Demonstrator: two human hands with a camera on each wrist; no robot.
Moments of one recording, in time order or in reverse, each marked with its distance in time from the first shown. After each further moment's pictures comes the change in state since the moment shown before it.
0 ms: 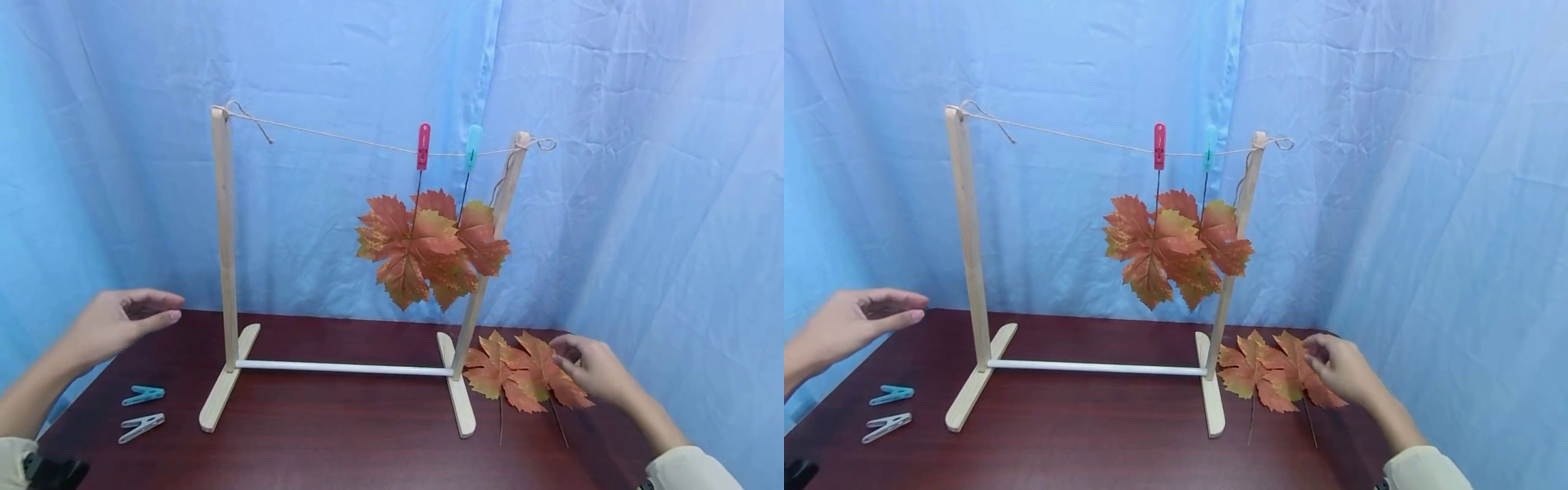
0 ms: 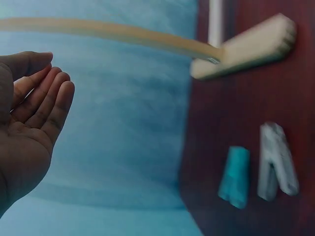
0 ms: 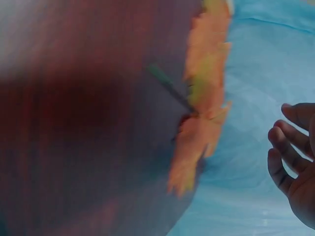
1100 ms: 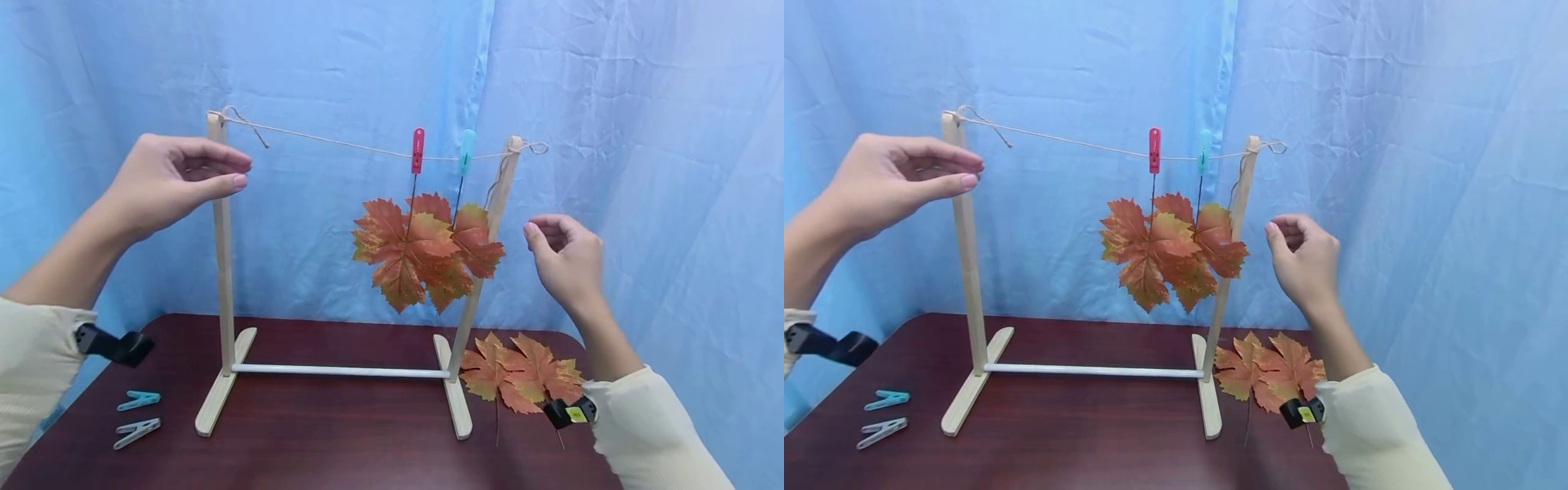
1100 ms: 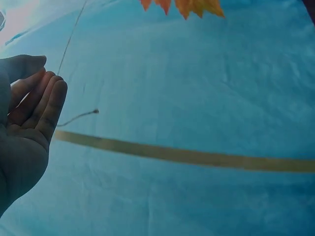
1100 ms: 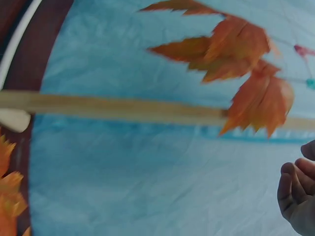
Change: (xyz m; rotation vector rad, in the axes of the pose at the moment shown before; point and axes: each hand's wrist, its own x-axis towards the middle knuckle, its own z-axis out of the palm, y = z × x) left_hand 0.083 0.192 -0.054 -0.274 0.156 0.338; right_hand 0.106 -0.171 -0.086 0.223 0.661 0.023
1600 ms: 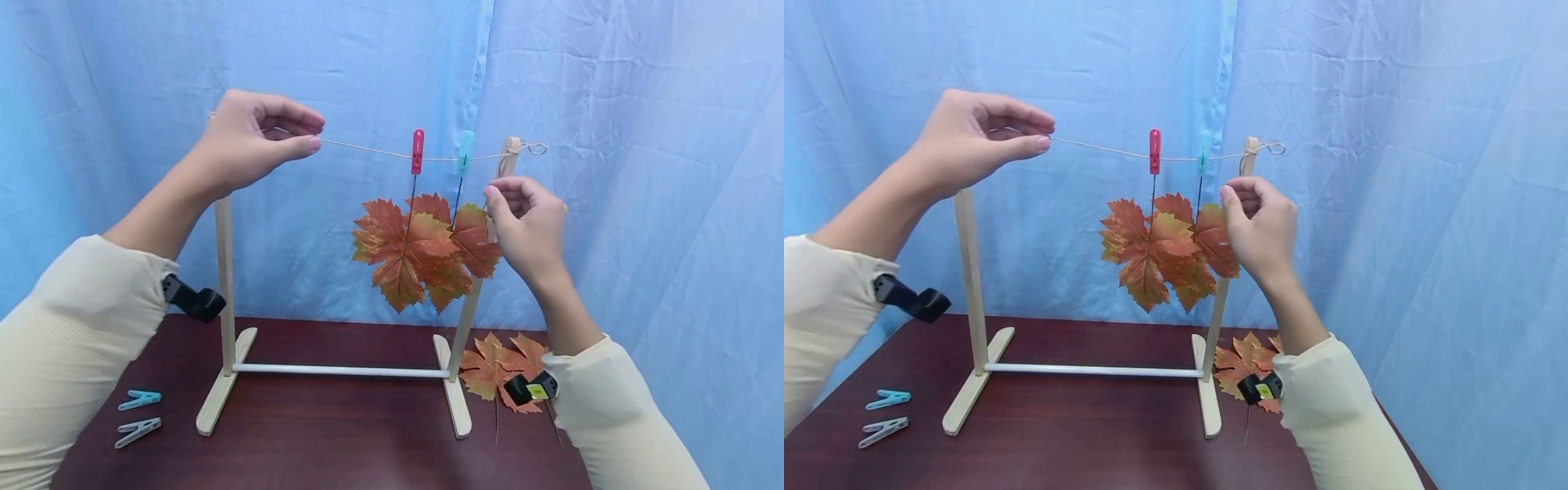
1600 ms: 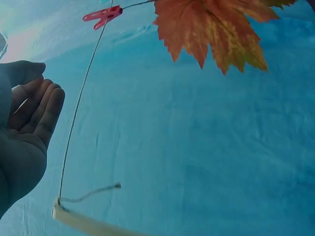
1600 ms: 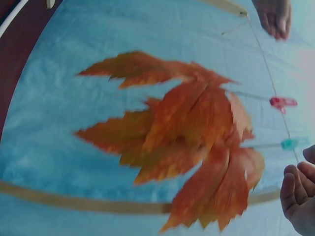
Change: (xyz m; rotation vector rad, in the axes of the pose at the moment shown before) left_hand 0.056 0.051 0.046 -0.002 -0.060 0.112; right_hand 0.026 -0.072 0.032 0.222 0.005 -0.036
